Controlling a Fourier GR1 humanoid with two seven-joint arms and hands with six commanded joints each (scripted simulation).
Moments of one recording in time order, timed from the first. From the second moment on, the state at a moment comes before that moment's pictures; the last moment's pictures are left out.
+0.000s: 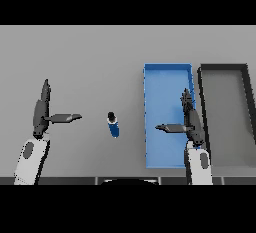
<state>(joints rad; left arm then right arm) -0.11 0.43 -0.16 -1.48 0.24 0.26 0.01 0.00 0.00 0.00 -1.57 0.00 0.00 0.00</state>
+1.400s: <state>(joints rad) -0.05 0.61 -0.52 -1.72 0.12 -0.22 0.03 0.06 -0.17 0.10 -1.68 0.17 0.08 -0.06</state>
